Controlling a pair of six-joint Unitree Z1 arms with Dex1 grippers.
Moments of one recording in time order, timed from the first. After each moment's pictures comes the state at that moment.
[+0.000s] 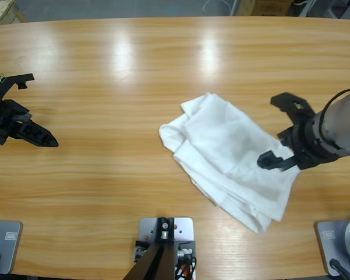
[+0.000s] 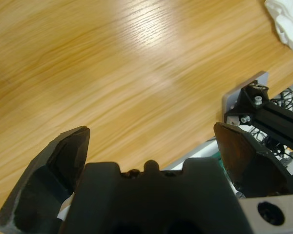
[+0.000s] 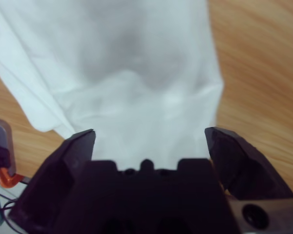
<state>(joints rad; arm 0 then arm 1) -0.37 1.63 -1.12 1.05 -0.39 -0.02 0.84 1.60 -1.01 0.88 0.01 0.43</state>
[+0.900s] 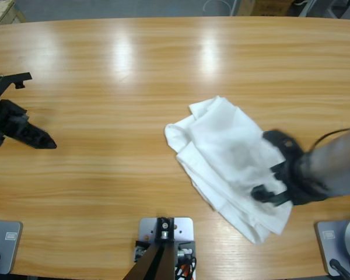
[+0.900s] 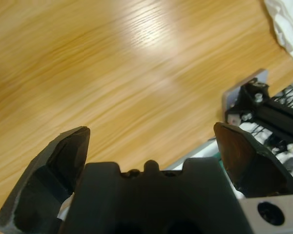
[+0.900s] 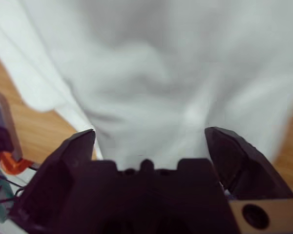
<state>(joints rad) -0.41 1.59 -1.12 1.05 -0.37 -0.02 0.97 1.56 -0.90 0.83 0.07 0.61</state>
